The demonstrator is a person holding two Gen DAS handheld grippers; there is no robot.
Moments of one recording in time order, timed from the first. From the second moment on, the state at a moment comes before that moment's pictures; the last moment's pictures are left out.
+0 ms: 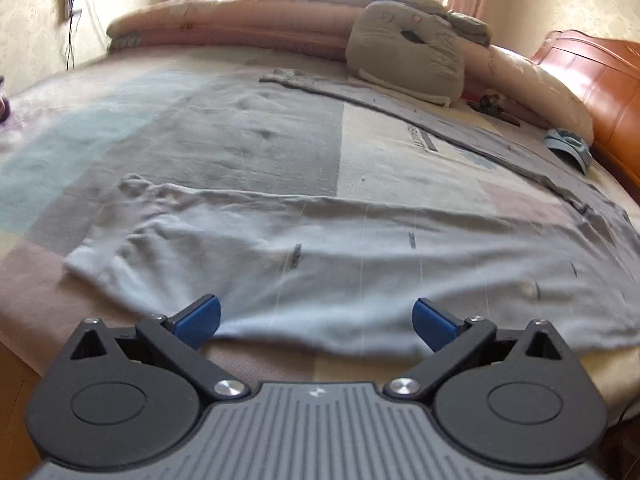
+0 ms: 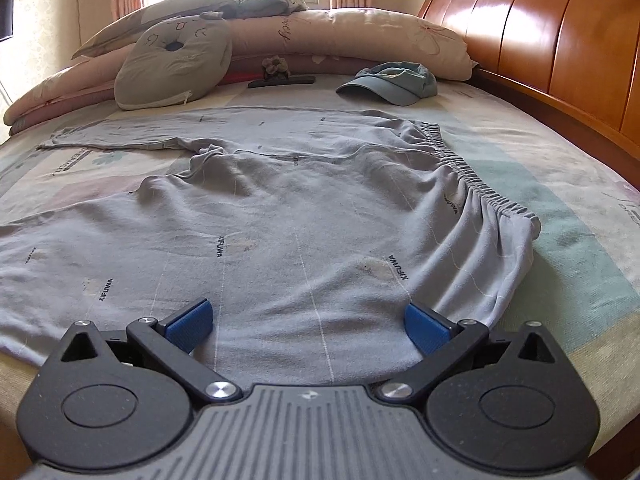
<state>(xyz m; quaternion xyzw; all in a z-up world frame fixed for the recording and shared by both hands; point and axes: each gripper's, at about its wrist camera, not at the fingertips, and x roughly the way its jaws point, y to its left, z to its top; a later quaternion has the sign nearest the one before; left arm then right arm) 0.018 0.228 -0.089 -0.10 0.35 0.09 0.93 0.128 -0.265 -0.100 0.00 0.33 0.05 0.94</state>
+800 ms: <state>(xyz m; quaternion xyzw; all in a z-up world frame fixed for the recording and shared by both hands) 0.058 0.228 -0.071 -0.10 0.34 0.08 0.93 0.125 -0.263 -0.102 -0.01 0.33 0.05 0.94</state>
